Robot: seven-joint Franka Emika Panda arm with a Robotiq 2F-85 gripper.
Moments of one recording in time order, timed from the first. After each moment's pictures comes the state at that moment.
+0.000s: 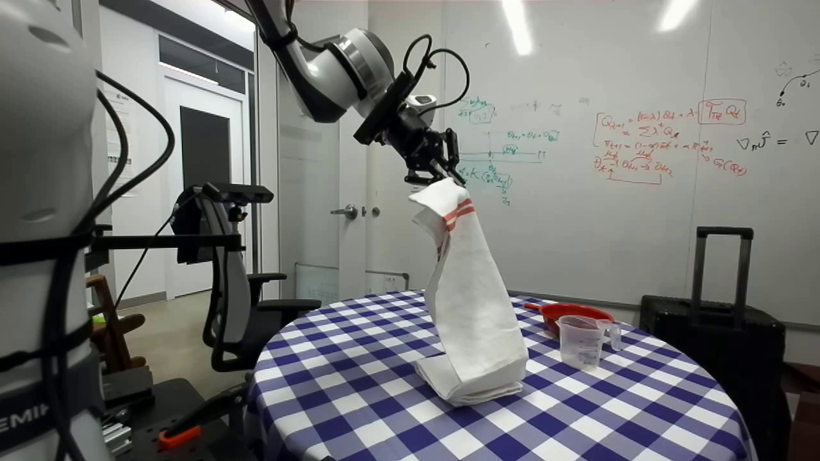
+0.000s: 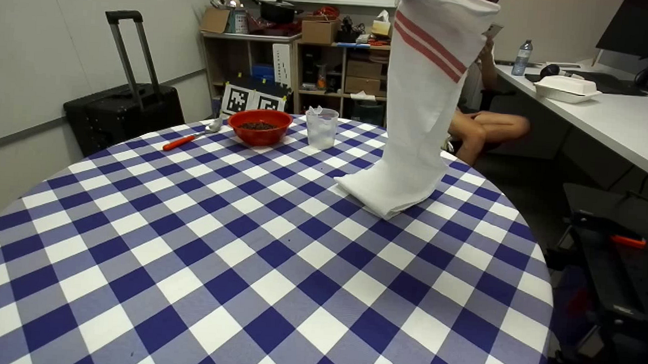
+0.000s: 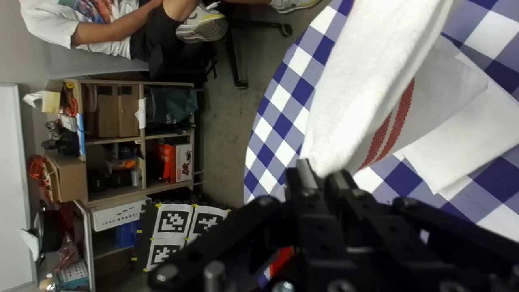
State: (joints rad) arm 0.10 0.00 0.16 -2.14 -0.88 1.84 0.38
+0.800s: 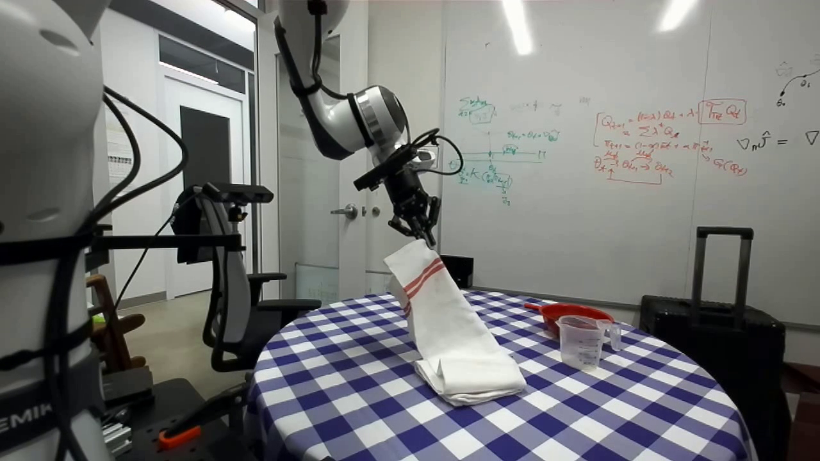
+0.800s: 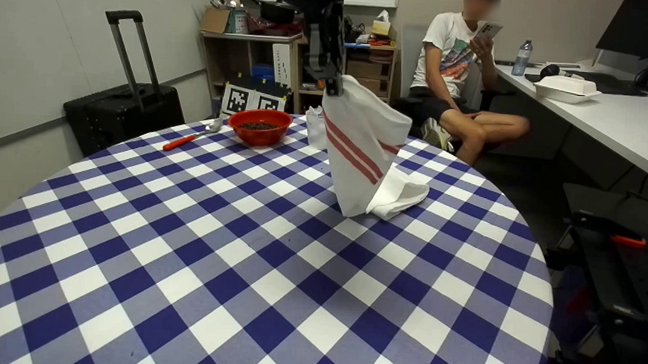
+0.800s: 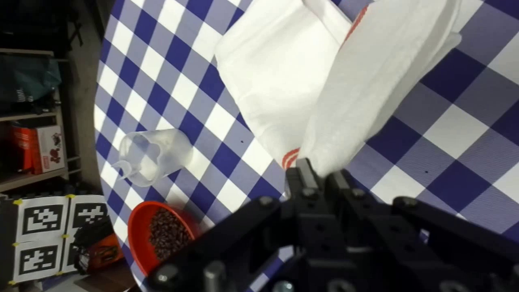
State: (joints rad) arm 0.13 0.27 0.15 -1.98 -0.64 2.07 0.35
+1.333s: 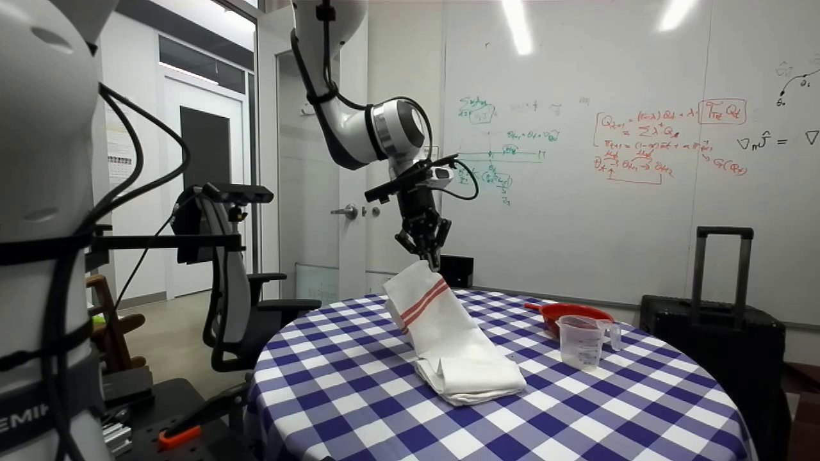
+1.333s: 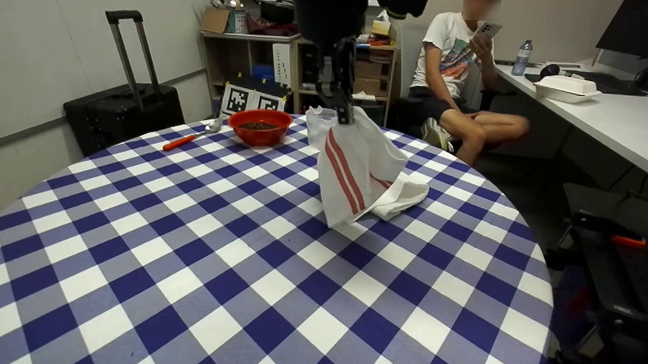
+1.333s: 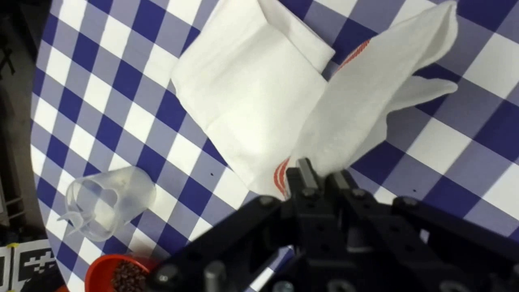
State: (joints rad) arm 0.11 0.30 0.08 -2.02 -0.47 2.16 0.26
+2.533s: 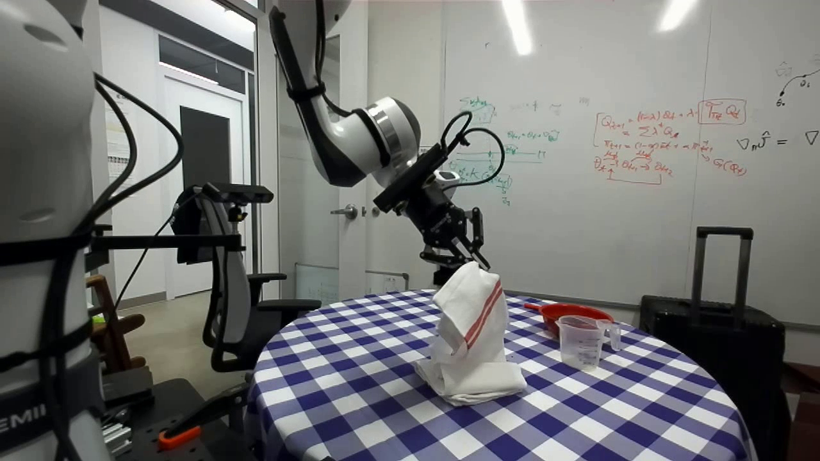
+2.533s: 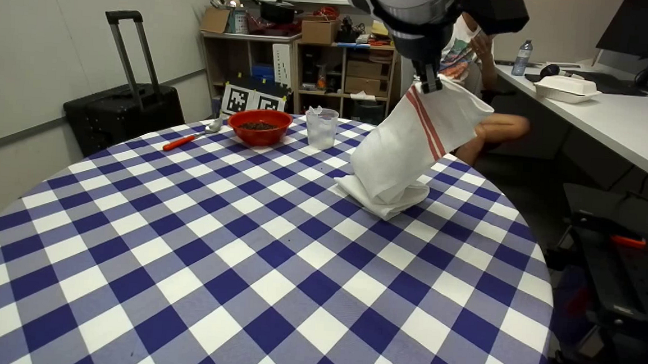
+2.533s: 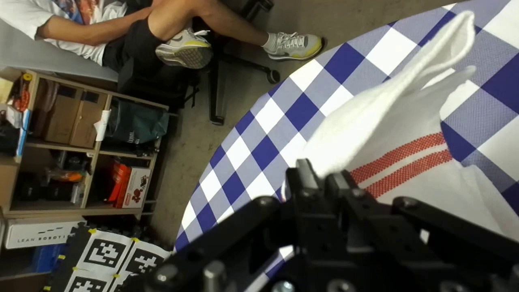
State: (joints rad) arm 0.09 0.17 0.02 -2.28 -1.01 2.00 0.33
